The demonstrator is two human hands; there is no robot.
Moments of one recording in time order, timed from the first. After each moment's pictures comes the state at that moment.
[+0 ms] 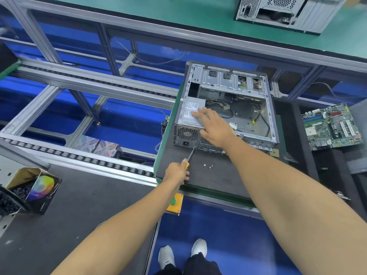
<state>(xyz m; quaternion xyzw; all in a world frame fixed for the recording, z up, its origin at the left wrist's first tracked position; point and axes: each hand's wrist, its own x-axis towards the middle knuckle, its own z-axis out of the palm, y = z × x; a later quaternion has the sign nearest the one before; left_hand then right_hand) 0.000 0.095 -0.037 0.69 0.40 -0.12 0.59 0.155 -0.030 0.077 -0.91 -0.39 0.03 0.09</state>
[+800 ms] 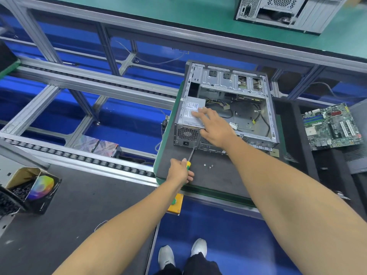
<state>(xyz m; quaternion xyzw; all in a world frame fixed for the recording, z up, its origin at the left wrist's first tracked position) 0.003 0.087 -0.033 0.66 0.39 -0.11 0.63 0.154 -0.031 0.079 -0.92 -0.39 0.03 0.09</state>
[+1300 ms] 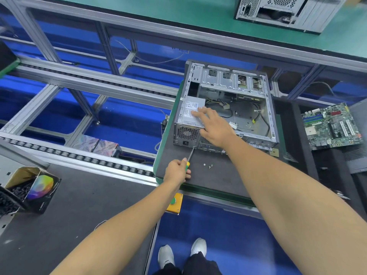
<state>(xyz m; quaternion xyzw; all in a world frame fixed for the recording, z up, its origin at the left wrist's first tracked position) -0.003 0.091 -0.033 0.70 0.38 -0.08 0.61 0.154 -0.030 0.078 -0.92 -0.39 0.03 0.09</state>
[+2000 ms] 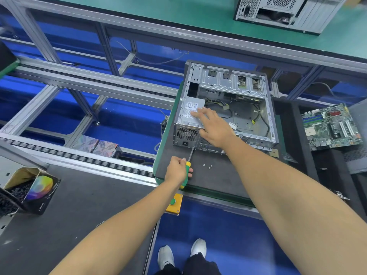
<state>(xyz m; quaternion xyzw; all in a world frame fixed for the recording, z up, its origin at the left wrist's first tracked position) 0.001 0.088 -0.028 0.68 0.36 -0.06 0.63 0.156 -0.030 0.076 -0.92 -0.39 0.03 0.09</state>
